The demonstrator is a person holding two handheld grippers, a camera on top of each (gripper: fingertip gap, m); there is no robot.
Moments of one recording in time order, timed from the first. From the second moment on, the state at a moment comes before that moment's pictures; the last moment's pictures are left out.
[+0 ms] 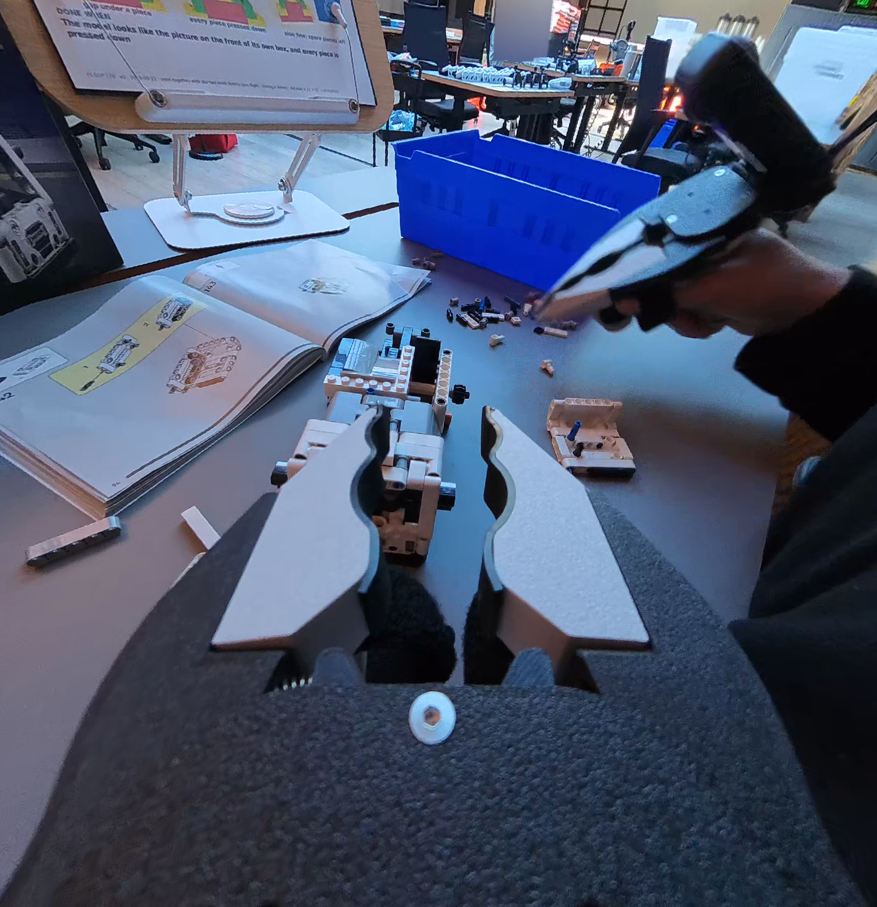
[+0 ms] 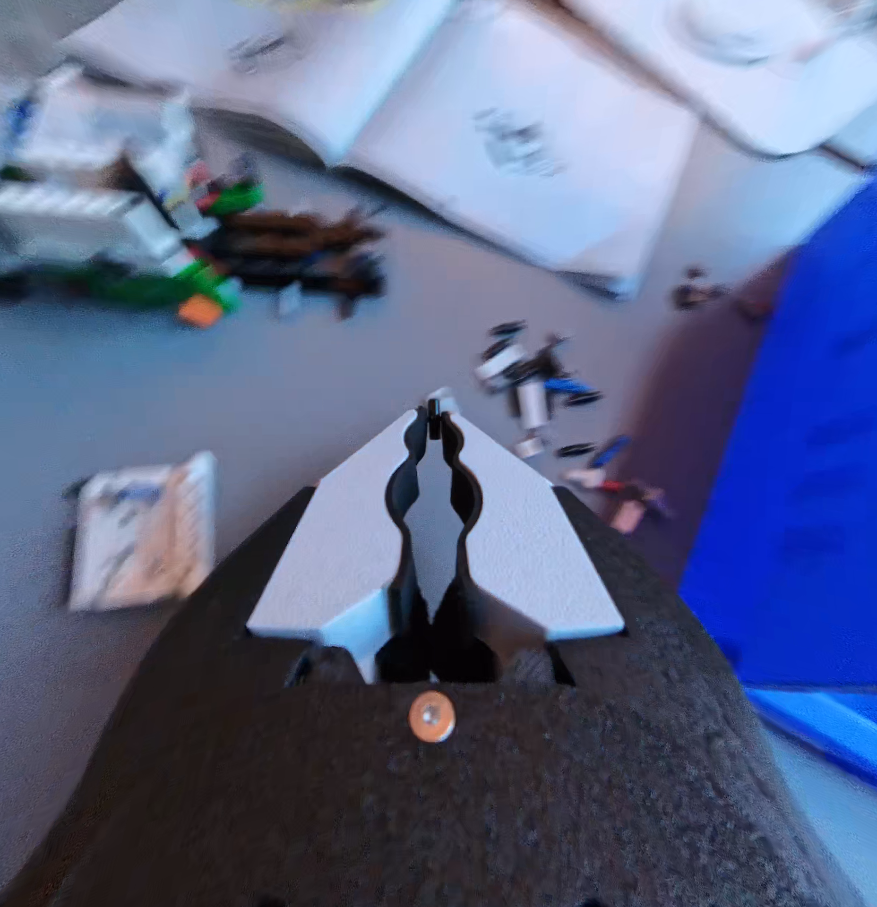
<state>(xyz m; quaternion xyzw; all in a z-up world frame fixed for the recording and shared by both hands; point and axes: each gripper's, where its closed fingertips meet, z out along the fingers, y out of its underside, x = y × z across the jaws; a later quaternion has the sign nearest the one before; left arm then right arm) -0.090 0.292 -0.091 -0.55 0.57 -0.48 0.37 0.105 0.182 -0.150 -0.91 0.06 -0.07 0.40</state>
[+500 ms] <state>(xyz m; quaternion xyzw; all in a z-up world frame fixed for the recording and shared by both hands) -0.101 0.269 -0.084 -0.54 0.57 -0.49 0.37 0.073 0.137 -0.192 -0.94 0.06 -0.03 0.32</state>
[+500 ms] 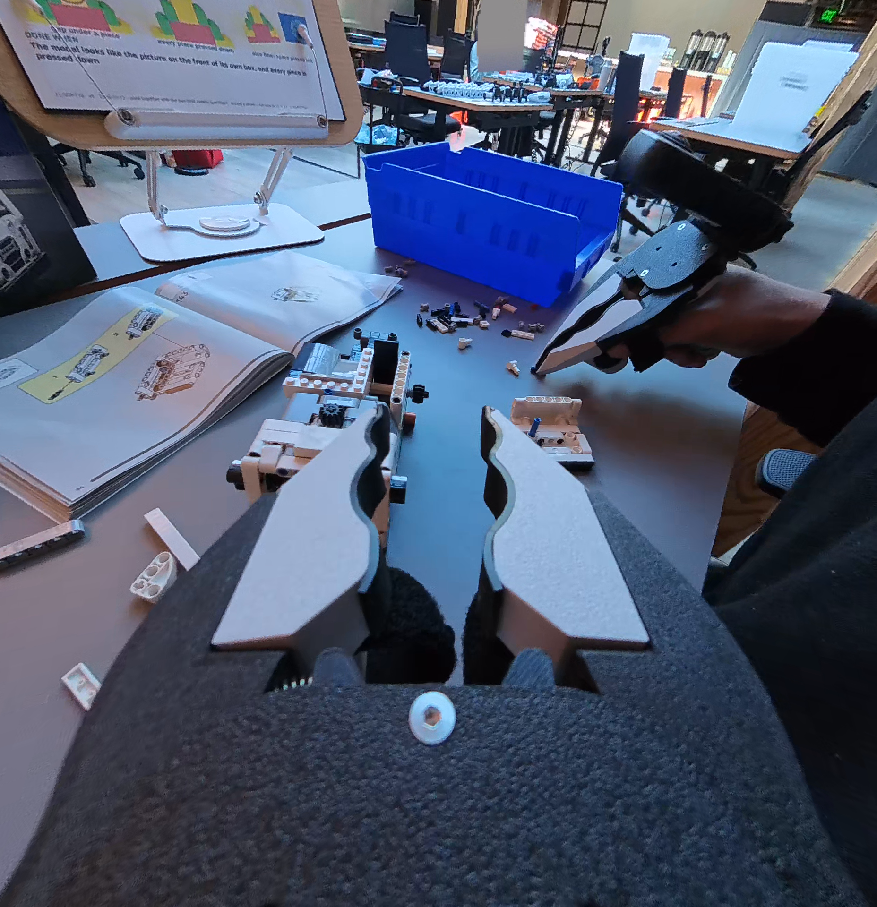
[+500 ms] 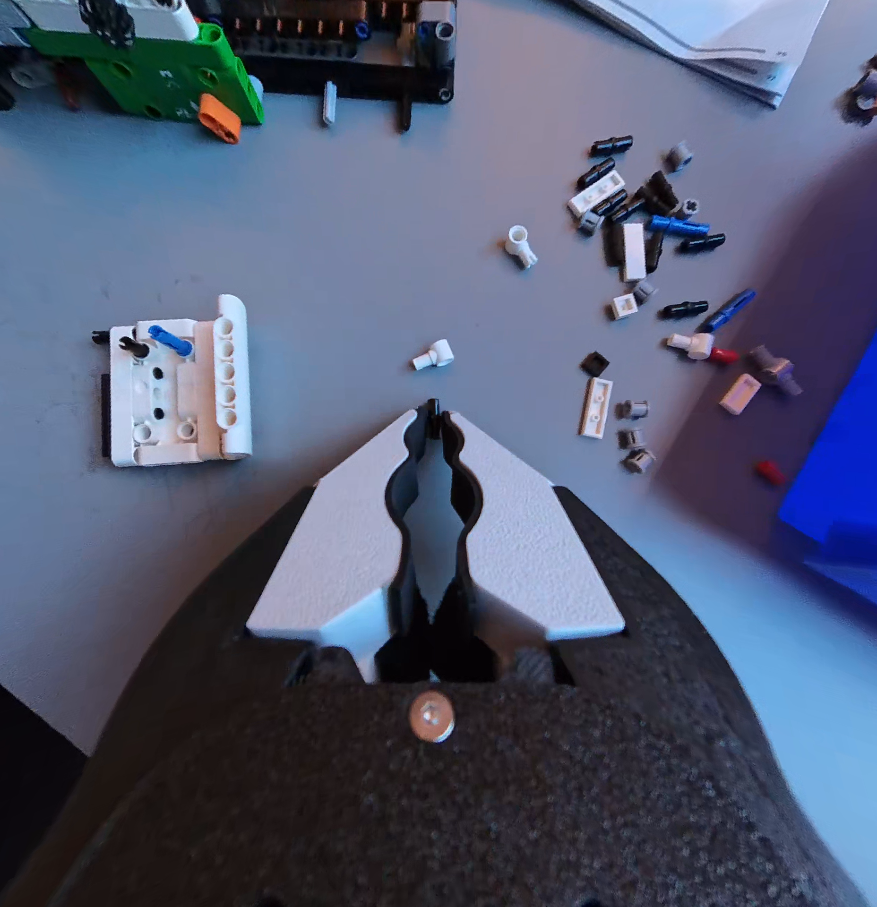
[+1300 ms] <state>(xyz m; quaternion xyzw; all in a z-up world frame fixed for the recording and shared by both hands) -0.102 0.274 -0.080 -0.54 0.57 -0.49 0.38 0.194 0.199 -0.189 -0.89 0.25 -0.10 0.36</state>
